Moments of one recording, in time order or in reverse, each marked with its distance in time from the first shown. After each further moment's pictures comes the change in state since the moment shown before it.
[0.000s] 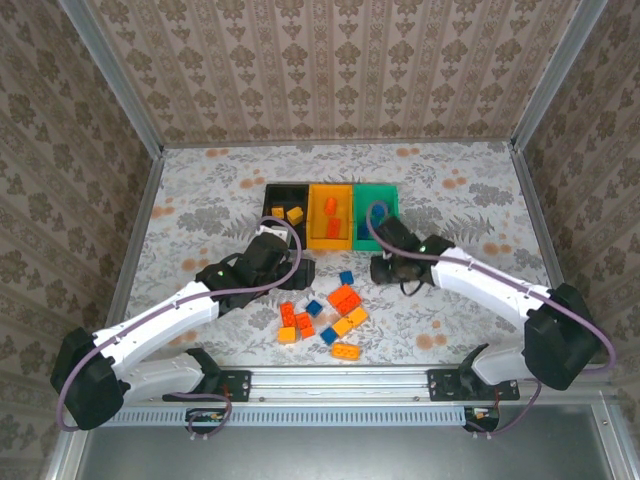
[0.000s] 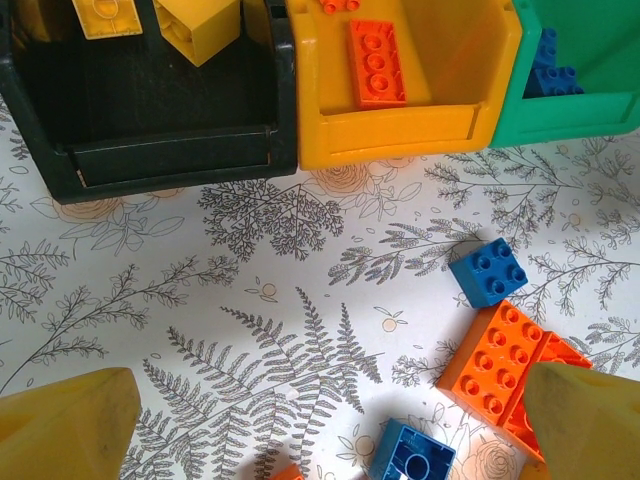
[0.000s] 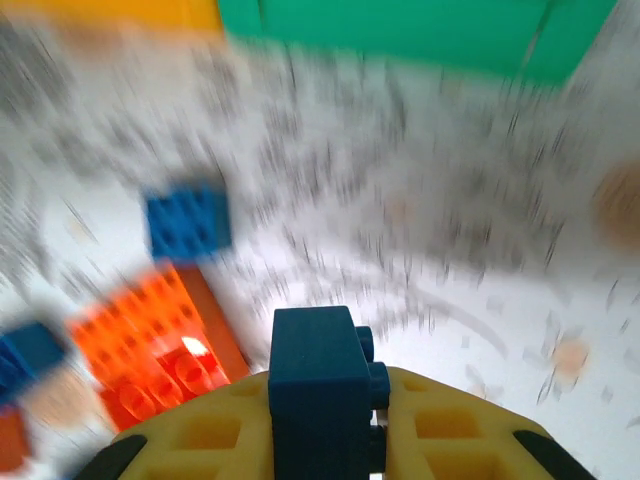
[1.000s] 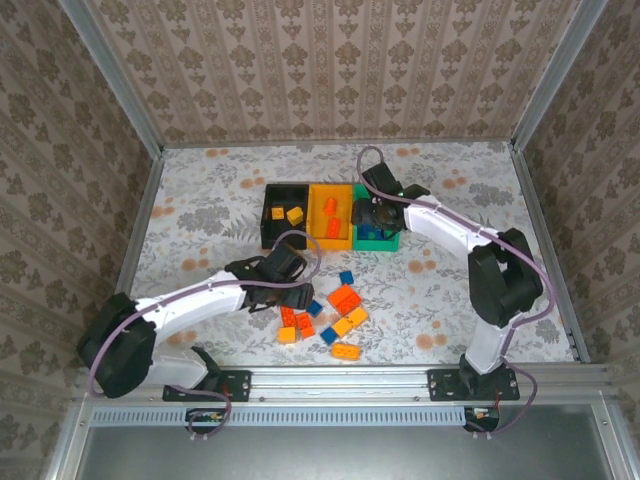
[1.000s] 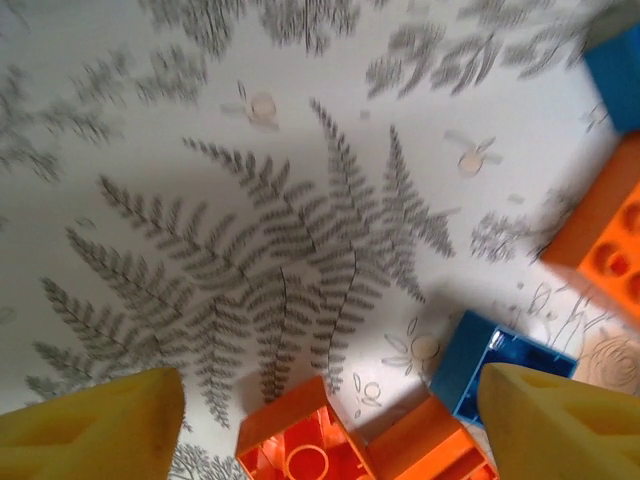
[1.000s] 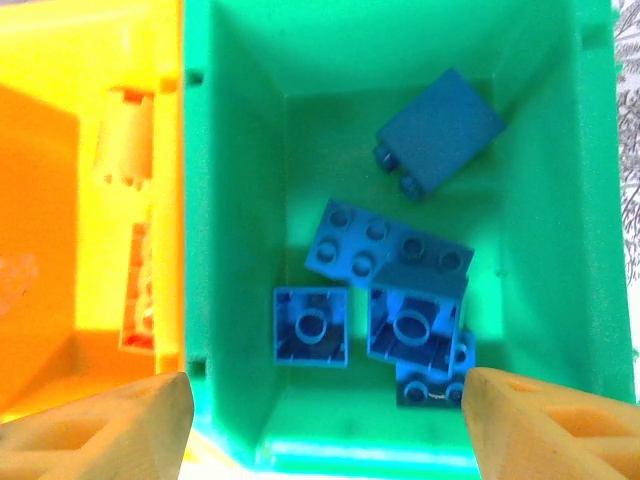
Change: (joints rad) left arm -0.018 0.233 -0.026 -0.089 0.120 0.002; right arm -0.138 0.397 0.364 0.090 0.057 0.034
